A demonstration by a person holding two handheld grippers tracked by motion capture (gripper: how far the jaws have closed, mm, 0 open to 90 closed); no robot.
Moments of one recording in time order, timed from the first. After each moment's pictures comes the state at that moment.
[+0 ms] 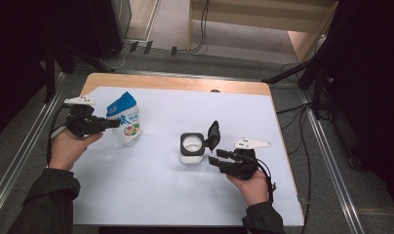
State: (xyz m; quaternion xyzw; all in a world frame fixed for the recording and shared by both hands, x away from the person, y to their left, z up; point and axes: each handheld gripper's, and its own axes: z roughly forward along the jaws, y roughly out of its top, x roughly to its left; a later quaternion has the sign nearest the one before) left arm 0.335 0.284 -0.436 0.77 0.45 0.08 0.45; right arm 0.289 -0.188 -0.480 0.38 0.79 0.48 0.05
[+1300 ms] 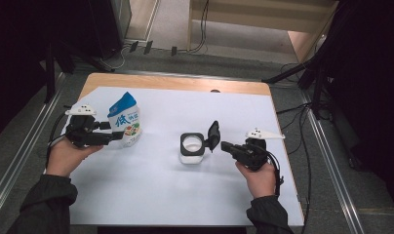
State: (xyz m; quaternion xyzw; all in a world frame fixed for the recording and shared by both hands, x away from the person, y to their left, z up) left arm 0.310 0.280 -0.447 0.78 0.44 0.10 0.43; right arm 0.307 -0.207 -0.458 0.42 0.76 0.50 0.06
